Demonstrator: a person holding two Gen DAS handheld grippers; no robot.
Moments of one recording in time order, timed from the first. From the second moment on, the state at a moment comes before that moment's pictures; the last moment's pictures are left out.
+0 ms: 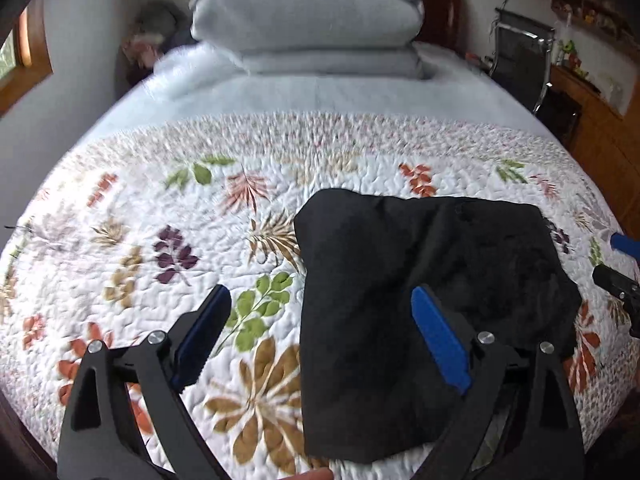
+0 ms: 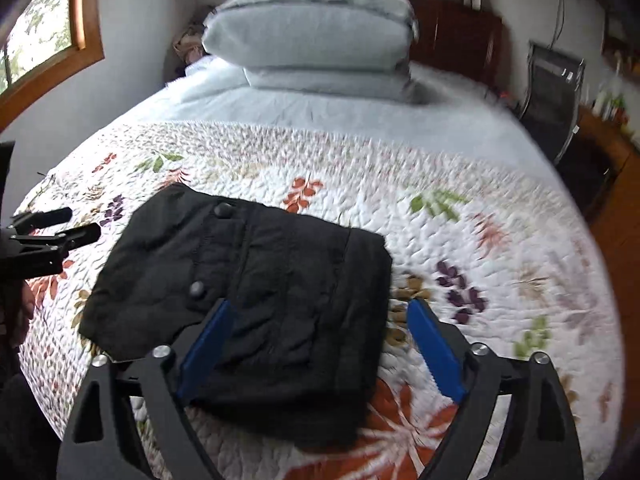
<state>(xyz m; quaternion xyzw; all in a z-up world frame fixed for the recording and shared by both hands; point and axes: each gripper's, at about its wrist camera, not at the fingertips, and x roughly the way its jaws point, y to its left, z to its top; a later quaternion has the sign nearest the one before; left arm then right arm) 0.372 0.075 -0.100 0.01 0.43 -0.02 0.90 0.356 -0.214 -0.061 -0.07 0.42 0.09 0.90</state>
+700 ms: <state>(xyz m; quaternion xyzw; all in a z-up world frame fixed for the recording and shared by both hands) 0.223 0.059 -0.036 -0.03 0.39 -0.01 0.92 0.226 -0.200 -0.008 -0.03 0.38 0.06 0.92</state>
